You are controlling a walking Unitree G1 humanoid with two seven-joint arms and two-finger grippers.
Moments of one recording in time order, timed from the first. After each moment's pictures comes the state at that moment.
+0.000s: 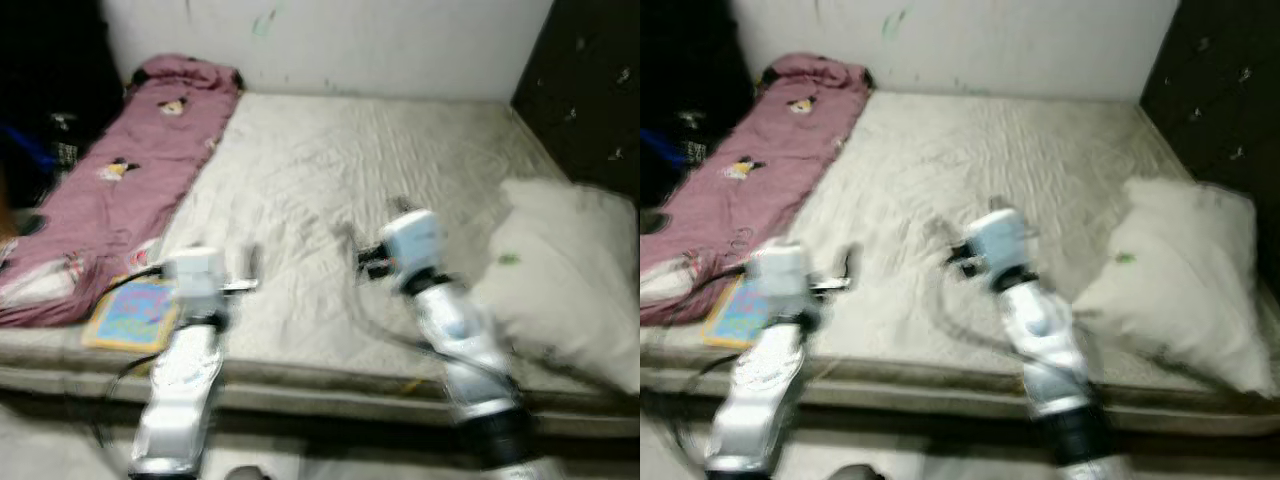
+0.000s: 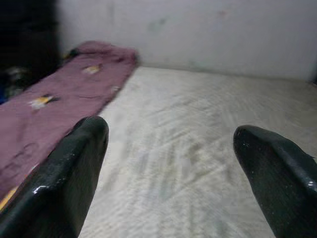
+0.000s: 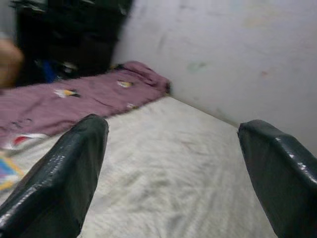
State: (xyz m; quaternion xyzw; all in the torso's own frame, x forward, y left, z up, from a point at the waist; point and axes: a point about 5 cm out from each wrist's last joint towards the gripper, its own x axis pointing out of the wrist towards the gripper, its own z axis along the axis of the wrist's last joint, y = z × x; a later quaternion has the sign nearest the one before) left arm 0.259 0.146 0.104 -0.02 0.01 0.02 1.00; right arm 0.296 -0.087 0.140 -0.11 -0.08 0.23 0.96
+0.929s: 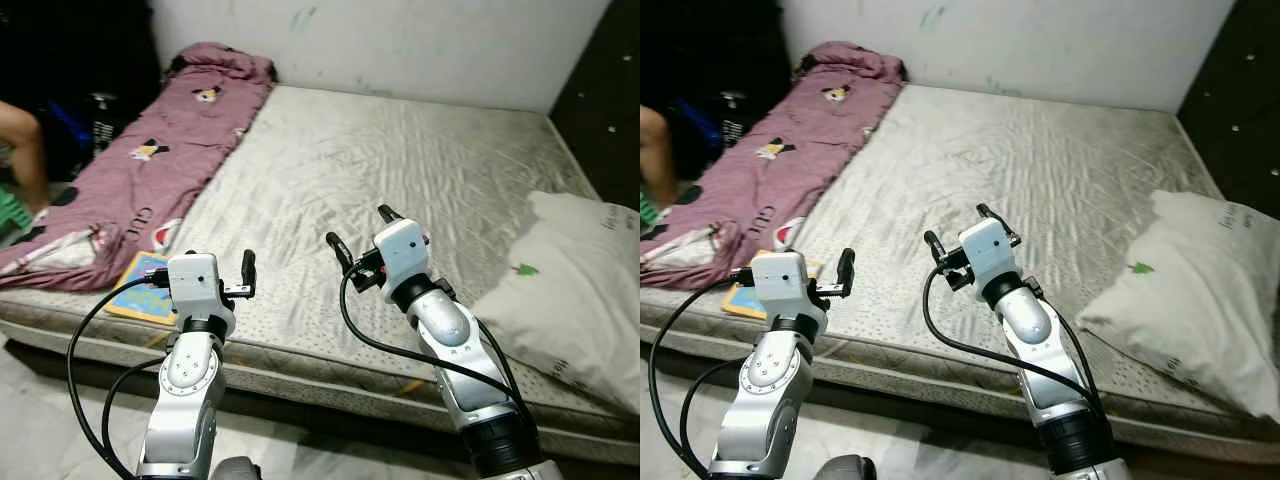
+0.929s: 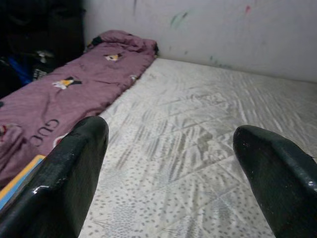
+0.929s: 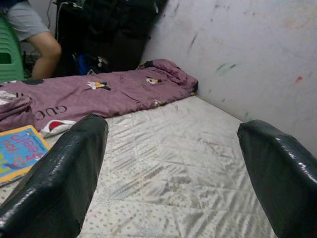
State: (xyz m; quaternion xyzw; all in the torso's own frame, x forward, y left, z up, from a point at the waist) left arm 0.257 0.134 0.101 -0.03 0.02 0.01 1.00; right arm 0.293 -0.096 0.131 -0.12 -0.06 0.23 0.96
